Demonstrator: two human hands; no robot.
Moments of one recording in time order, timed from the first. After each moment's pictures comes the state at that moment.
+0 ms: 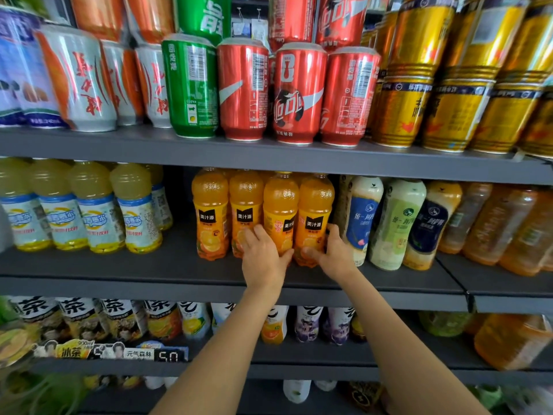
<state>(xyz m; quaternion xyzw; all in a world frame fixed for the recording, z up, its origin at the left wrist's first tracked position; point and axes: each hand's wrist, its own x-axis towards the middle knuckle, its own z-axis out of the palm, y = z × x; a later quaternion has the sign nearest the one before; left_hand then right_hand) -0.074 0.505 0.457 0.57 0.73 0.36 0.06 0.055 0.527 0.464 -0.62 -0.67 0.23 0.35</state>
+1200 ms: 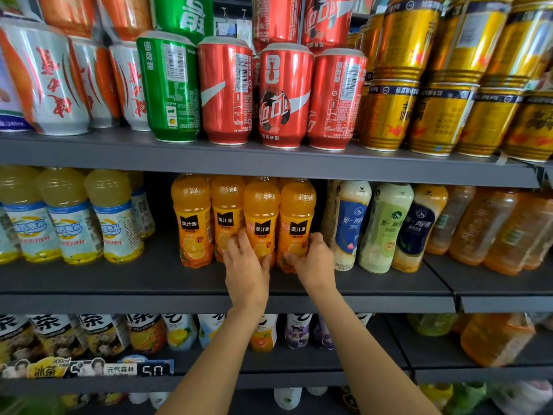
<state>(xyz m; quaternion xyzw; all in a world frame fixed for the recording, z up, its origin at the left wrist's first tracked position) -0.079 0.508 0.437 0.57 0.70 0.44 0.04 0.029 0.529 0.450 -0.65 -0.60 0.18 0.42</state>
